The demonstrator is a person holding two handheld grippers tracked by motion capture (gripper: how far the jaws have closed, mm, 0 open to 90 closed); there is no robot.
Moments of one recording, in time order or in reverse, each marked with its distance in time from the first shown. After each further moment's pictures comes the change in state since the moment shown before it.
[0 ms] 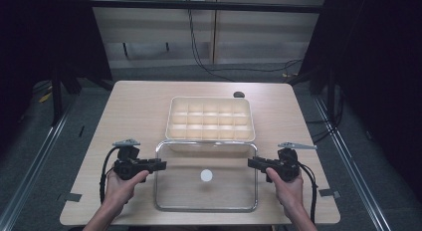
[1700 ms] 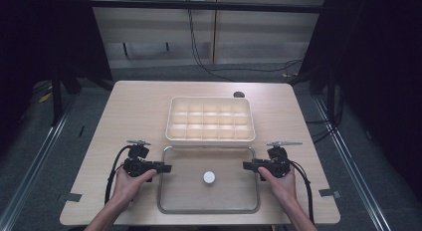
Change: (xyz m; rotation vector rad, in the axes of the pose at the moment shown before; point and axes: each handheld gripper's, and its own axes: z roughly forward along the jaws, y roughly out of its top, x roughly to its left) left arm 0.017 -0.002 0.035 0.136 0.014 -0.062; right arm -0.022 -0.004 0.036 0.141 -0.091 0.002
